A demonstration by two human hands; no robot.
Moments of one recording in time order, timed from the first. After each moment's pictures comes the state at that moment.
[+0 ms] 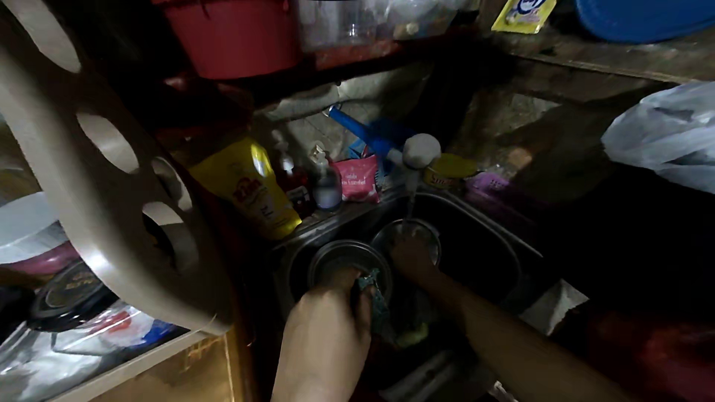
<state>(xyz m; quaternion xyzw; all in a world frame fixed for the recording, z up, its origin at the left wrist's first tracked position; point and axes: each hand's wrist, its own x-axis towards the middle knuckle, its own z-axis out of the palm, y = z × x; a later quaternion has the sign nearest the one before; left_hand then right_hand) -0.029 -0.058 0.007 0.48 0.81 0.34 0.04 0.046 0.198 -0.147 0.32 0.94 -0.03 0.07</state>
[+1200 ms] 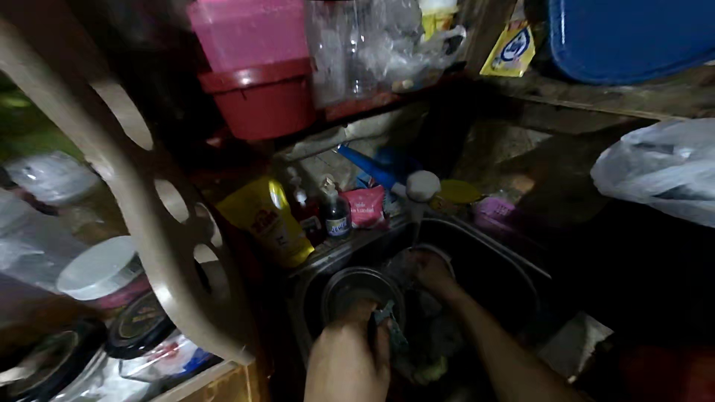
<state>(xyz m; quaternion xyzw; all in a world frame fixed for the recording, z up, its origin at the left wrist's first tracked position) -0.026 -0.059 0.020 0.46 0.82 0.32 0.12 0.056 0.206 -0.112 0.46 0.75 -0.45 -0.15</state>
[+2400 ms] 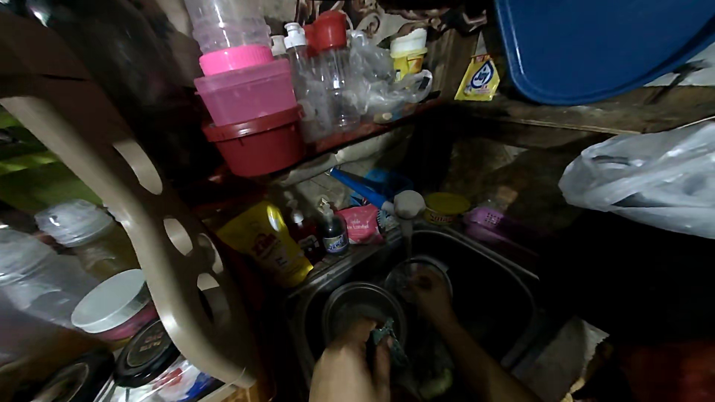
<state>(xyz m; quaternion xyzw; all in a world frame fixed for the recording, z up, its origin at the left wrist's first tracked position) -0.022 -0.061 0.021 0.48 0.80 0.34 0.12 0.061 0.183 -0.139 0.50 0.68 -0.45 -0.31</state>
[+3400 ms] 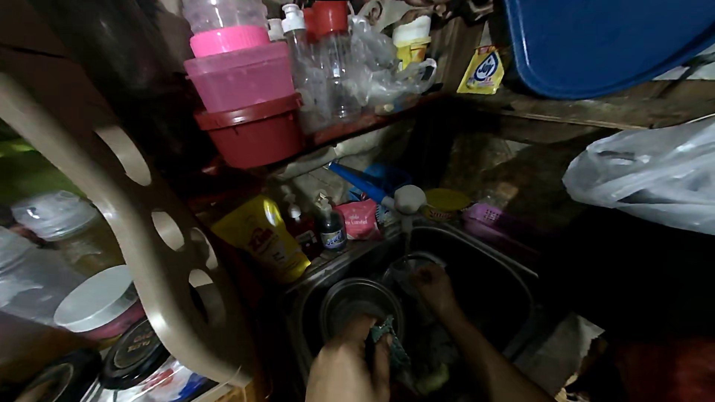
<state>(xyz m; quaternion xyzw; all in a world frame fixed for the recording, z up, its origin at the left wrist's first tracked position) -0.023 -0.062 0.019 0.49 0.79 0.35 0.10 0.067 0.183 -0.111 0.50 0.70 -0.44 -0.26</state>
